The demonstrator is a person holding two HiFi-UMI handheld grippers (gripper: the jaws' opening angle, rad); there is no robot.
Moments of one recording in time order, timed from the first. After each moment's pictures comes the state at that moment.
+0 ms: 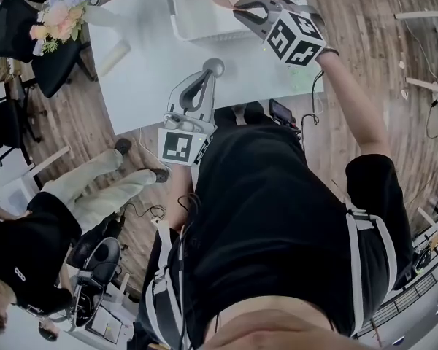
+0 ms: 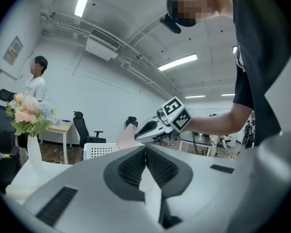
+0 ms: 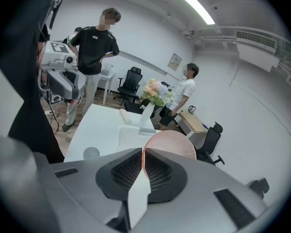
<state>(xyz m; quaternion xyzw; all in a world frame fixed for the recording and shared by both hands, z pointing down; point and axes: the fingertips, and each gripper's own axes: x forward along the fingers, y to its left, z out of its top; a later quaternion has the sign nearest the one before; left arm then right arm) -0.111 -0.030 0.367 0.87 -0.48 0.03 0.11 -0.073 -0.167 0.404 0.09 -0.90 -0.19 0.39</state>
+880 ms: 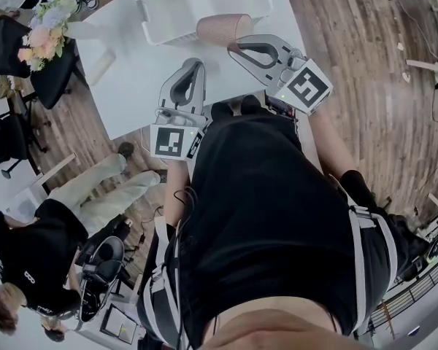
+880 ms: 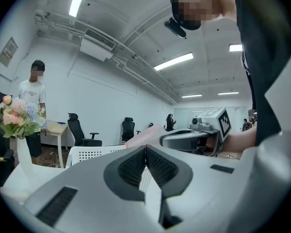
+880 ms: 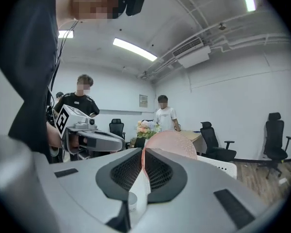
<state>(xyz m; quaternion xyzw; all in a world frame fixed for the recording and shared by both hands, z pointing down) -0.045 -0.041 0.356 0.88 -0.47 0.03 0.09 0.004 -0.066 0.350 0.18 -0.98 0.01 0.05</state>
